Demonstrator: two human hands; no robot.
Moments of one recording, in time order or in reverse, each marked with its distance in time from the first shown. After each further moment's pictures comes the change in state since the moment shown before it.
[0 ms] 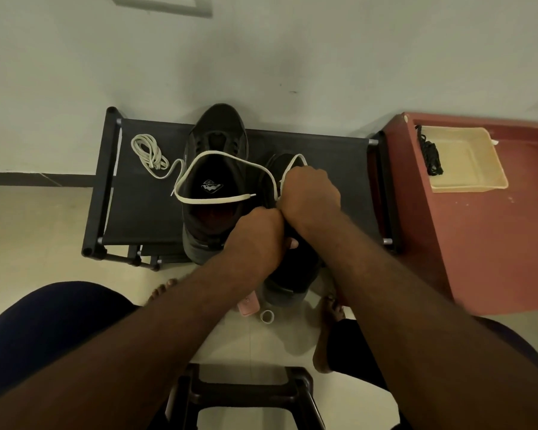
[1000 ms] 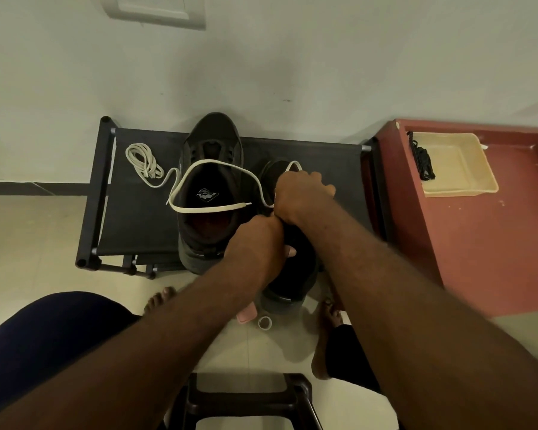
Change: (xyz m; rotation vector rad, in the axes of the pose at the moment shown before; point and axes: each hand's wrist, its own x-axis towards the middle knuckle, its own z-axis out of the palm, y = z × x) left_hand 0.009 0.002 0.005 0.020 -0.045 -0.004; right_hand 0.020 -0.005 -0.004 -0.016 -0.160 0.086
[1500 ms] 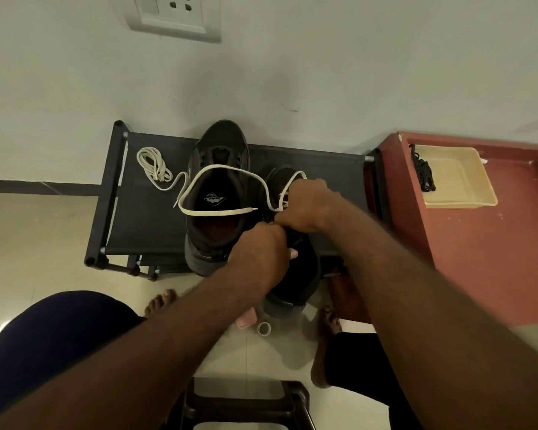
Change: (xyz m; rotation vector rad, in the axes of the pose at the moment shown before) left_hand -0.011 0.000 -0.001 -0.010 0.040 -0.017; right_hand -0.007 0.014 -0.012 0.027 -0.092 -0.153
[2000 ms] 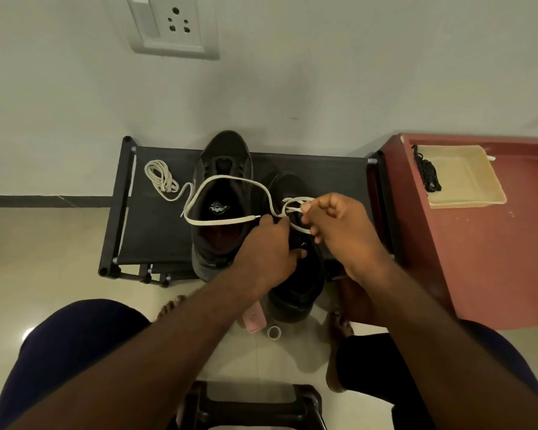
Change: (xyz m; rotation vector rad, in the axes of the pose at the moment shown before) left_hand 0.001 0.001 -0.007 -0.051 0.069 0.112; right_hand -0.043 0.041 0.028 1.060 0.334 -0.056
